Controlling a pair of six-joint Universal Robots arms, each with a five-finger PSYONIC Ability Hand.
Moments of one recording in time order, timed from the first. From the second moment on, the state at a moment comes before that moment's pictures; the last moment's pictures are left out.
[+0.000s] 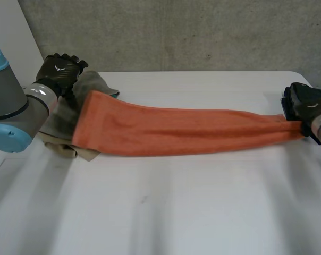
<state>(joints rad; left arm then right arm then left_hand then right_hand) 4.52 -2.18 -1.11 3.24 -1.41 3.62 1.56 -0.78 1.06 0.08 1.53 2.47 0.20 0.20 0.21 0.20 0.05 1.12 1.18 1.18 1.20 0.99</state>
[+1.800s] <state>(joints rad) 4.69 -2.49 -0.69 3.15 -1.52 4.00 1.58 -0.85 1.22 -0.12 1.51 2.43 0.20 0.20 0.21 0.20 0.05 1.12 1.18 1.19 1.20 1.01</state>
